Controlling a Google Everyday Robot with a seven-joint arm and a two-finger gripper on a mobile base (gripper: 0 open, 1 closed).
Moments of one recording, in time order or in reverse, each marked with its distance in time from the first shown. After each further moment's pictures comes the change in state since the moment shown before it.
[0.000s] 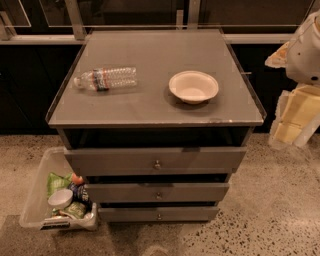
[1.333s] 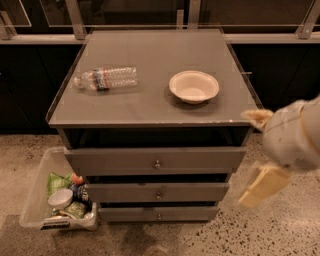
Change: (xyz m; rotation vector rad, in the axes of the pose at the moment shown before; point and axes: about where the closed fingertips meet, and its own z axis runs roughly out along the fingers) arm -0.017 0.082 0.068 0.014 -0.269 0.034
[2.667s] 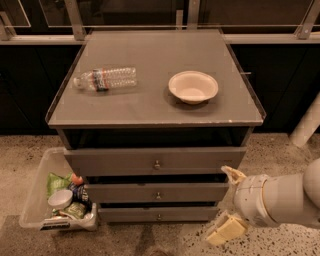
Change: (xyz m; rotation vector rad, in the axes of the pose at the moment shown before) arm 0.052 0.064 0.136 -0.055 -0.173 0.209
